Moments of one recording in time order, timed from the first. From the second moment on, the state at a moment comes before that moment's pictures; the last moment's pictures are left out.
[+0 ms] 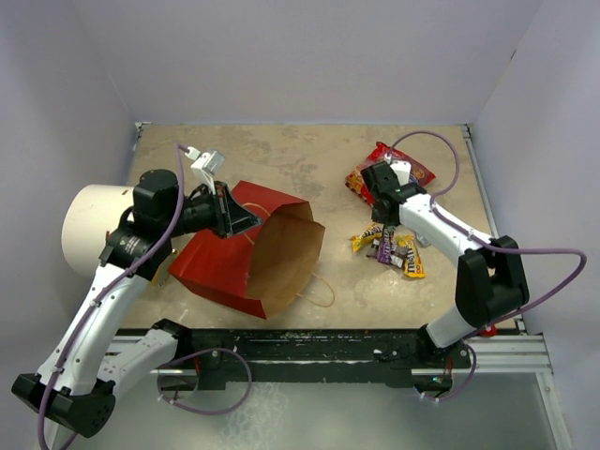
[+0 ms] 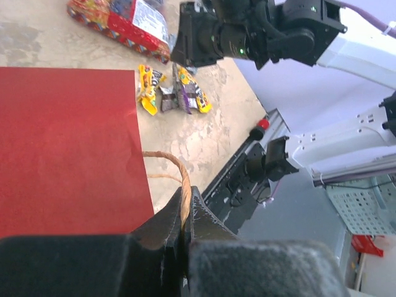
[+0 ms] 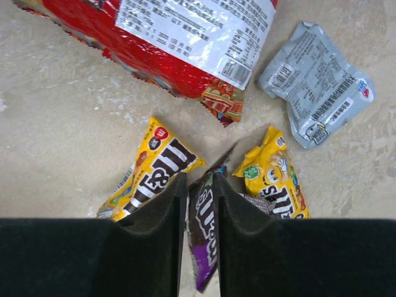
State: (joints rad) left arm -0.37 0.91 1.09 -0.51 0.63 -0.49; right arm 0.42 1.56 1.13 -0.67 0.54 0.54
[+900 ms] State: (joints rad) left arm -0.37 0.74 1.02 -0.82 0.50 -0.48; right arm 0.42 1.28 1.09 -0.47 0.15 0.20
